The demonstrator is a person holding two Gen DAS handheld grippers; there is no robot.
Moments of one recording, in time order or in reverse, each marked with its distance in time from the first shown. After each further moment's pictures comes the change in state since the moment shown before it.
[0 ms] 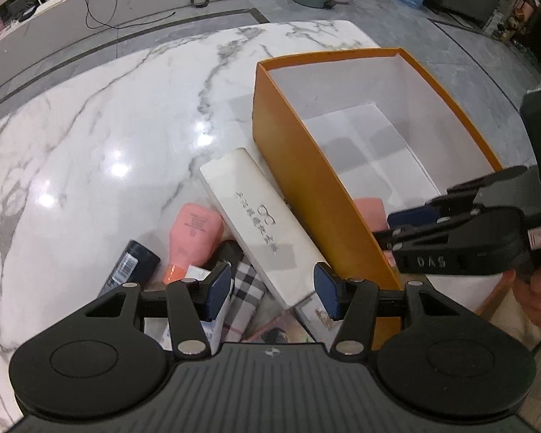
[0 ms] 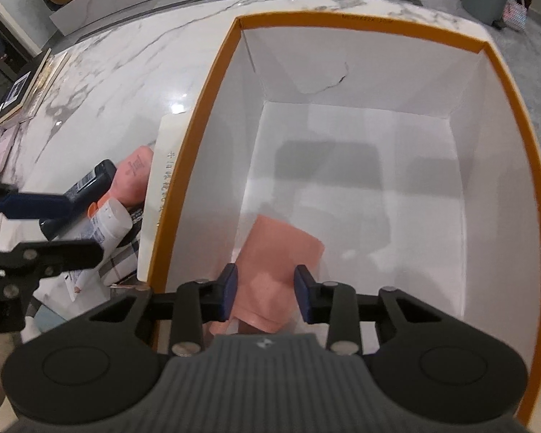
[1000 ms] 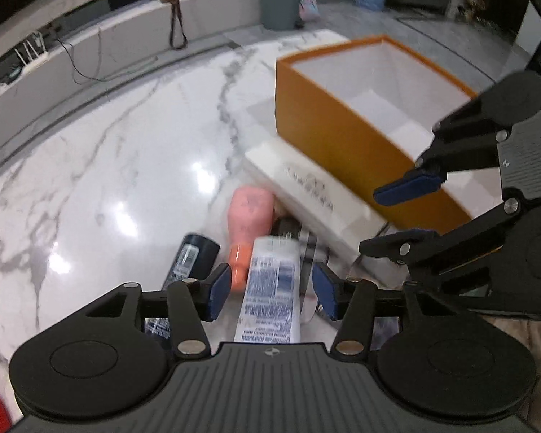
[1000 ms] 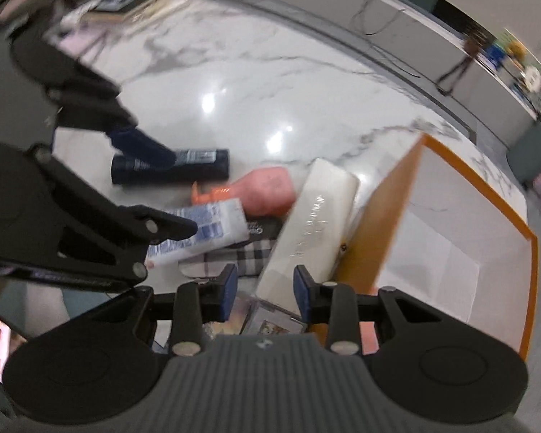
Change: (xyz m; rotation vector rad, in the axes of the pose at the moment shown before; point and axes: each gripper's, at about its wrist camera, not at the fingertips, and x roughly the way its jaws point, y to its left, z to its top) left arm -0.008 0.047 -0.048 0.197 -0.116 0.028; right arm -0.025 0.144 -0.020 -0.526 -0.095 -0.114
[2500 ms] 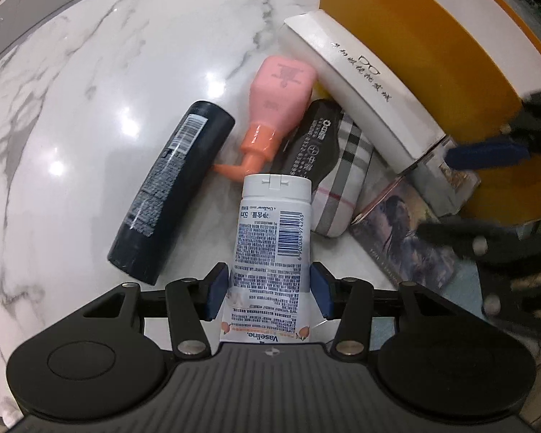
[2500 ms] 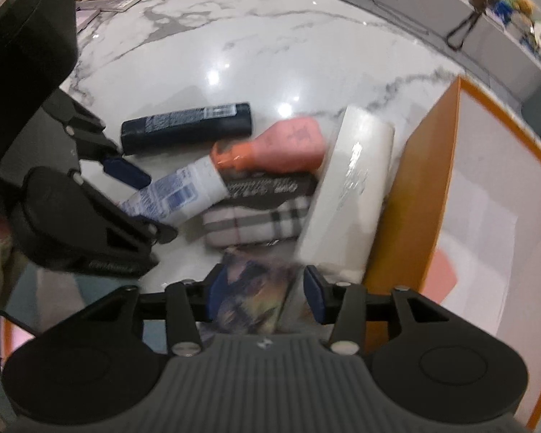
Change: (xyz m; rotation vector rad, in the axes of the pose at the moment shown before) left arm 0.050 0.024 -0.031 -0.146 0.303 -0.001; right arm 0.026 0.017 -0.014 0.124 0.109 0.074
